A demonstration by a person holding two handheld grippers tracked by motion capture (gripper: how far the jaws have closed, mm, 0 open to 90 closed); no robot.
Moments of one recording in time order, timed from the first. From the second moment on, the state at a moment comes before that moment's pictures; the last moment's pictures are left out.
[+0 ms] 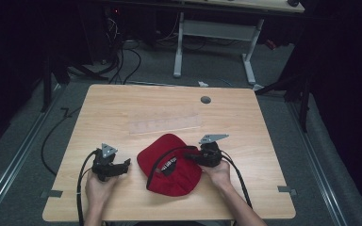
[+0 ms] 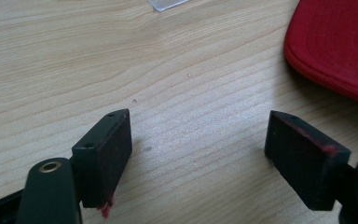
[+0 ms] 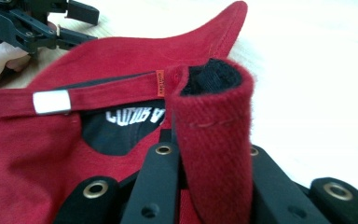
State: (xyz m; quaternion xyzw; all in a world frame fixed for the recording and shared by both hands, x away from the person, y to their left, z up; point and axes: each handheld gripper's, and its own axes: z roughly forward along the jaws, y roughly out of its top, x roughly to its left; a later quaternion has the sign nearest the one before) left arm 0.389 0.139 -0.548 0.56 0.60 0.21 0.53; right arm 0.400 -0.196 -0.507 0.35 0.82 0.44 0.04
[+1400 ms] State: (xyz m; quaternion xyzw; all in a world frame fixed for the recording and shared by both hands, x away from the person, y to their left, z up) left arm 0.358 0.047 -0.535 0.64 0.50 0.16 0.56; right arm 0.402 -0.228 -0.451 0.38 0.77 0.51 0.03
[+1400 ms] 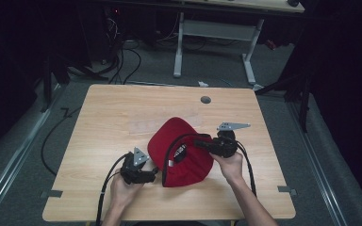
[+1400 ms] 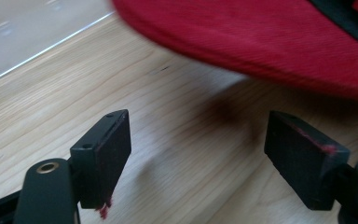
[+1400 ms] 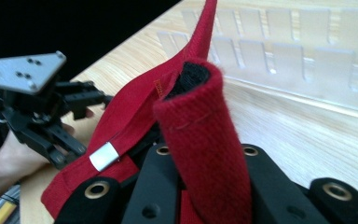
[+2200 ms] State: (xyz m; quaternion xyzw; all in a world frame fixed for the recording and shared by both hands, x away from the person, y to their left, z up) left arm 0.340 0.049 -0.510 0.62 0.45 0.20 0.61; right arm 0.402 -0.220 -0.460 0.40 0.81 0.44 0.02
